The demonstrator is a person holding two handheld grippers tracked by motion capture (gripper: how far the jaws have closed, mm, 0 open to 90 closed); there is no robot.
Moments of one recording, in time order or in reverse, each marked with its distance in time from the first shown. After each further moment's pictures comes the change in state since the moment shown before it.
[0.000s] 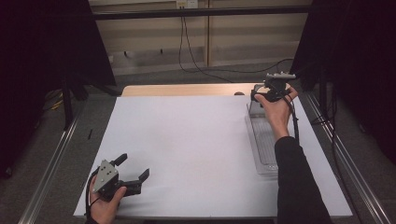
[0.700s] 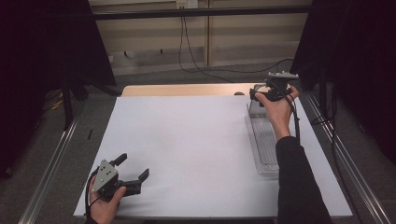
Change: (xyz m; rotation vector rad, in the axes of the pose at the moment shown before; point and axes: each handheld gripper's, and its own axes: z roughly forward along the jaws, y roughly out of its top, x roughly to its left) left arm 0.001 0.001 -0.001 -0.002 0.002 0.008; right arm -0.002 0.001 -0.001 -0.032 0.061 0.037
